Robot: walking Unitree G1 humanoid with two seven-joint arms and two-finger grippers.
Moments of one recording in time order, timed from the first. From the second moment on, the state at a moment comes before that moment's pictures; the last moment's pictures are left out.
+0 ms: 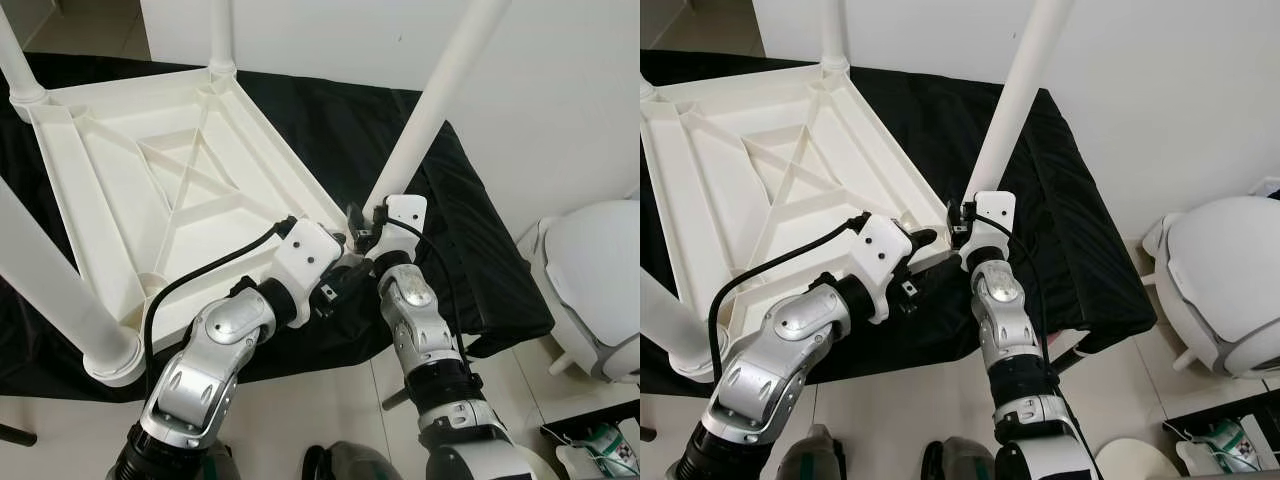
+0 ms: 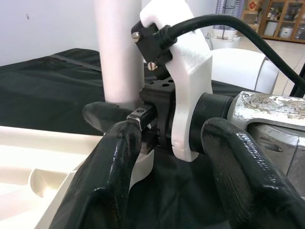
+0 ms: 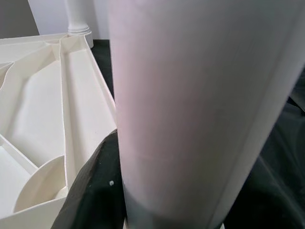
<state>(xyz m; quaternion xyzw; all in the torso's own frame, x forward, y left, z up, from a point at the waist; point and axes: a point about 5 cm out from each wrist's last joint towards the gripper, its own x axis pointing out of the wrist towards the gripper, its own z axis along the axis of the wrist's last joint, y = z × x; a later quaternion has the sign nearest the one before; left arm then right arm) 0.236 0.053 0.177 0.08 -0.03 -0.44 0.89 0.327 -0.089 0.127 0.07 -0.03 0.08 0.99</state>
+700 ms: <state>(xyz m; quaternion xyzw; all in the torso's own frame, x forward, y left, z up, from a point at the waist) 0.237 0.054 0.178 0.08 -0.03 -0.44 0.90 0.343 -0.129 0.131 0.01 -0.01 0.28 0.96</state>
